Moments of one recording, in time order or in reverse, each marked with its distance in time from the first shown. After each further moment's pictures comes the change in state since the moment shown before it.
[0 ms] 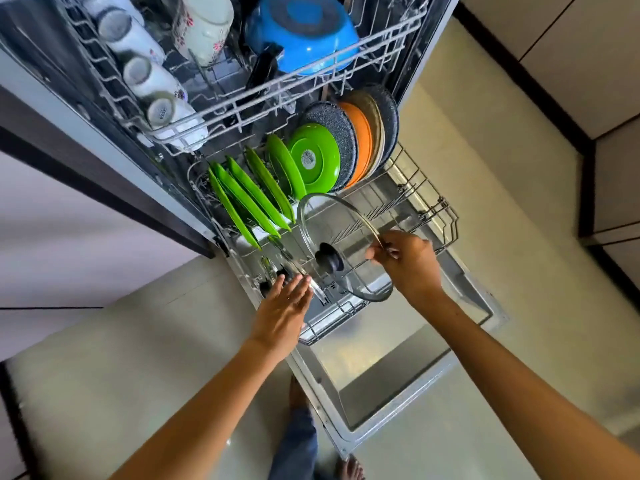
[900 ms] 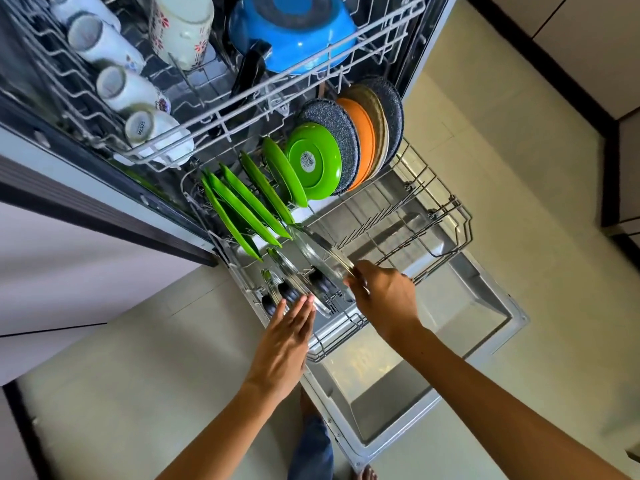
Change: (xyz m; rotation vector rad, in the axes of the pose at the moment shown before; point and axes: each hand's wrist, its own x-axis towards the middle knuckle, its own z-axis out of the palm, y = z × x) left_hand -0.002 0.003 0.030 -0.185 0.159 -0.025; right_hand -0.003 0.002 0.053 -0.183 -0.040 -0.200
